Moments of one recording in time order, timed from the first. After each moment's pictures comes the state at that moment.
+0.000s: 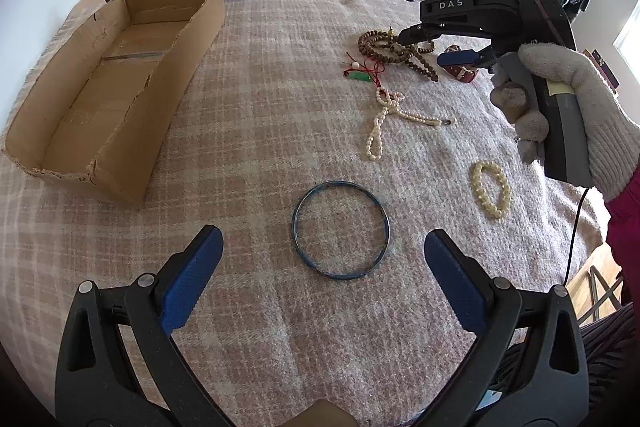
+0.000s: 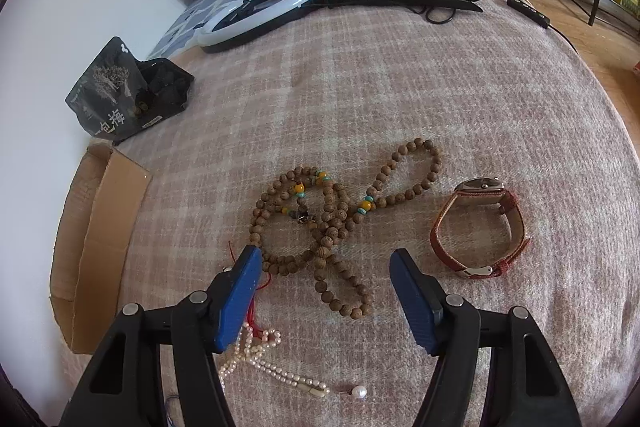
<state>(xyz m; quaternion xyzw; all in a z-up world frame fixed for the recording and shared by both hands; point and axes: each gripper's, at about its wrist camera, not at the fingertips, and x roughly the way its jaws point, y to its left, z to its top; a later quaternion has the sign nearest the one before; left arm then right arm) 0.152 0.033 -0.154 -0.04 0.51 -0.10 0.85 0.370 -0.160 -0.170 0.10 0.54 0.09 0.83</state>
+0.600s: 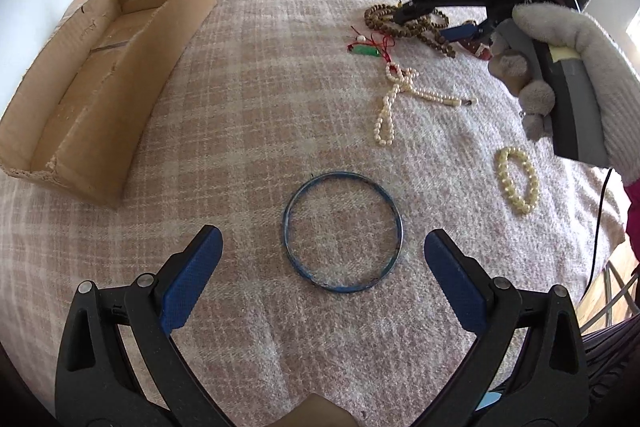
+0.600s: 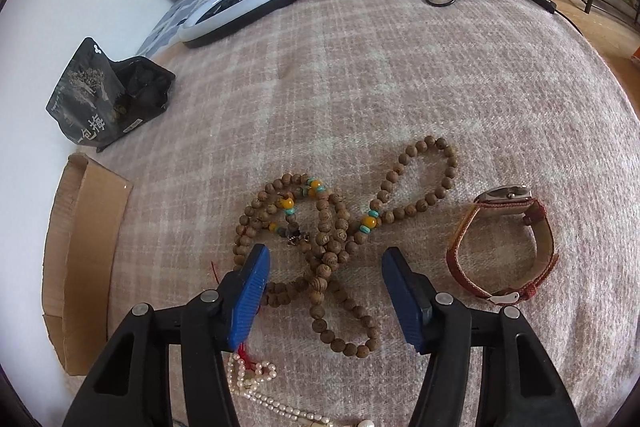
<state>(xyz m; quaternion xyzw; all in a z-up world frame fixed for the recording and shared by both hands) 0.164 0.015 -0.184 -0.01 0.53 -0.08 0.84 0.390 -0.151 -0.190 0.09 0.55 0.07 0.82</state>
